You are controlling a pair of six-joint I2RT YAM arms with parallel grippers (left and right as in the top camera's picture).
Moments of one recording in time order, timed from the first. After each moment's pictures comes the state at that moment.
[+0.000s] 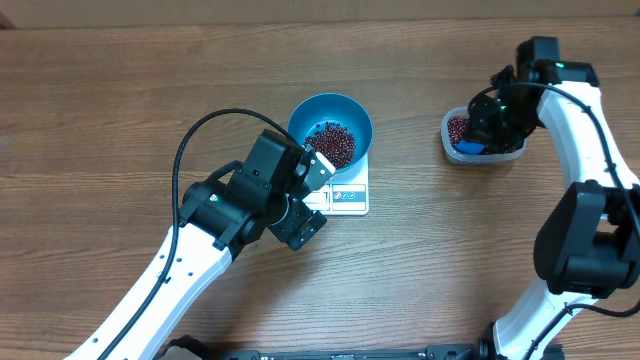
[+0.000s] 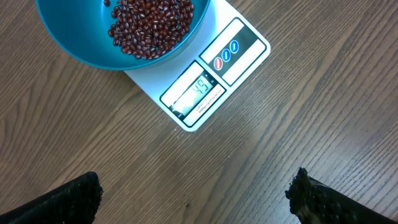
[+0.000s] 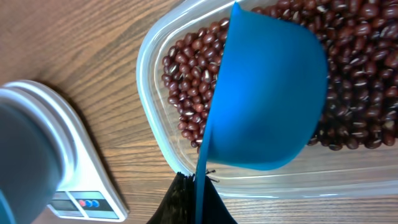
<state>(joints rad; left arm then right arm) -0.56 1.31 1.17 -0.94 0.03 0.27 -0.14 1.97 1.65 -1.11 -0.32 0.22</state>
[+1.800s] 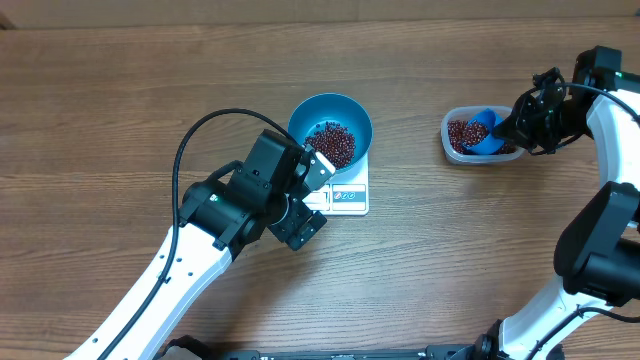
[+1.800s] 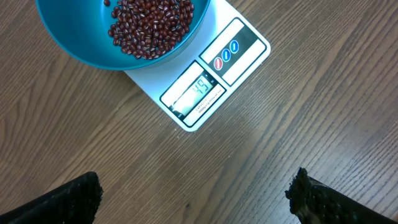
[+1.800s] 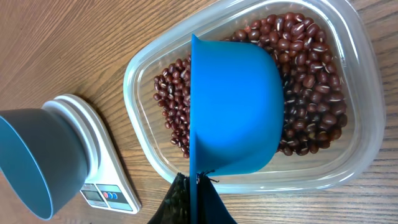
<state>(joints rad) -0.56 1.31 1.17 -0.94 0.03 0.27 -0.33 1.97 1.65 -1.12 -0.51 0.10</state>
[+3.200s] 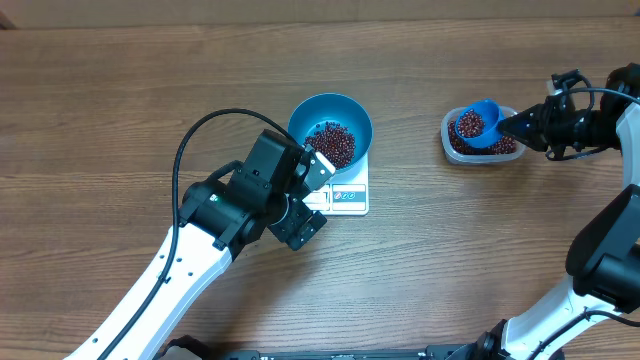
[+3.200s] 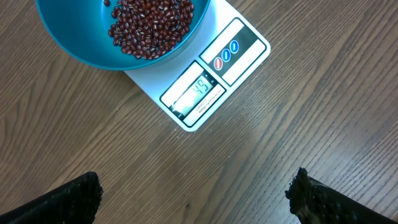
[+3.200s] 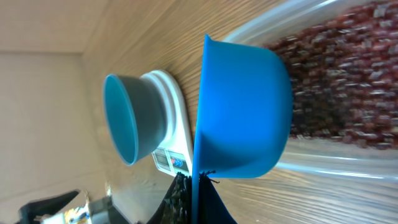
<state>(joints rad) -0.56 1.31 1.17 -0.94 0.03 0.27 -0.45 1.97 1.65 -1.25 -0.90 -0.14</state>
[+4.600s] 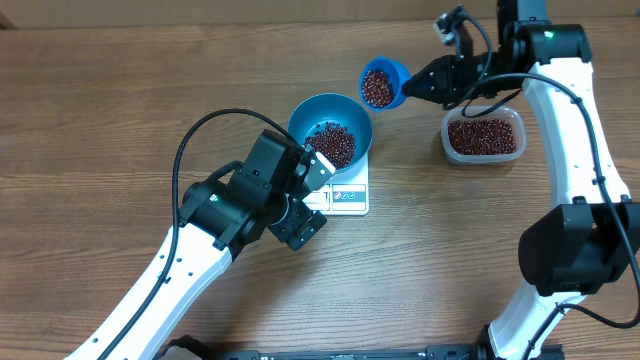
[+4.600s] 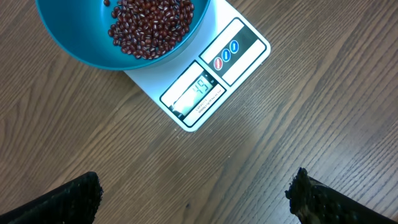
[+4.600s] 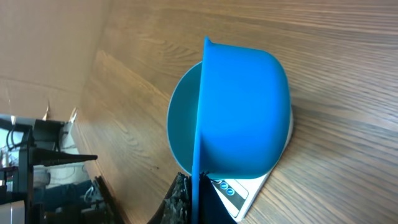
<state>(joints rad) -0.56 1.31 1.17 -0.94 0.03 0.27 0.03 1.97 1.94 -1.21 -0.87 -0.20</state>
